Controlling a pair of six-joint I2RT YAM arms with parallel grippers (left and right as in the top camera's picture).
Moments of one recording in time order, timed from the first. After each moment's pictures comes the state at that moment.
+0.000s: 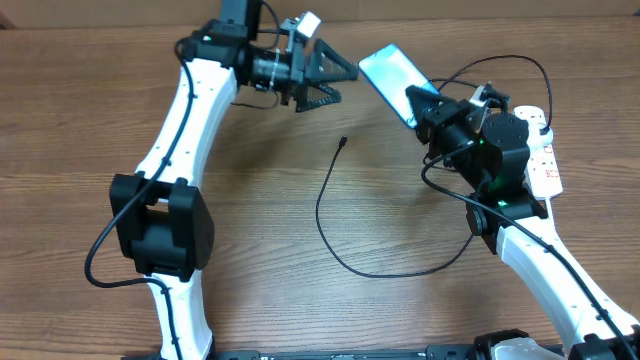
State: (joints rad) left arm -0.20 2.14 2.00 -0.91 1.30 -0.43; right arm 0.19 1.33 0.76 0.42 -0.33 1.46
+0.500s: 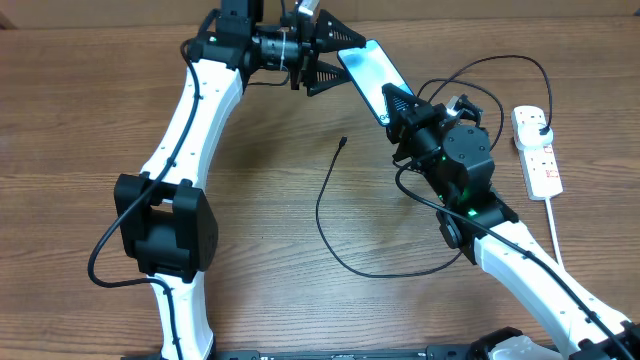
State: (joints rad) left arm -0.24 2.14 2.01 -0.58 1.22 -1.02; right arm 0.39 1.34 0.76 0.48 -0.05 1.70
